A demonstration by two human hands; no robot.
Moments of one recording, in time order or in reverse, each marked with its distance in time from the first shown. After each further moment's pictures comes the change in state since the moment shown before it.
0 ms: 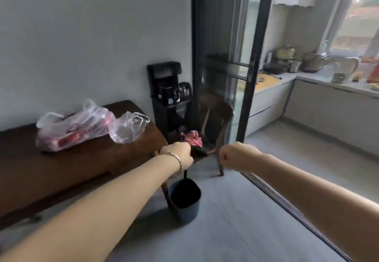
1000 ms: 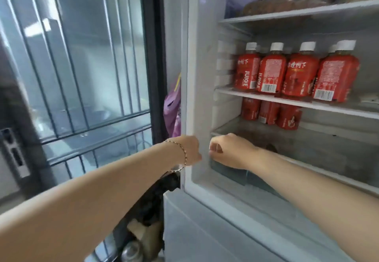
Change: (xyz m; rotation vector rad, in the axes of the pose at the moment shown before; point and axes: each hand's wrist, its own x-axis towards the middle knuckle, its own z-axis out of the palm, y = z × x) left_hand -0.496 0.973 0.097 0.303 0.010 1.955; right_hand -0.917 0.414 0.044 0.117 0.463 1.754
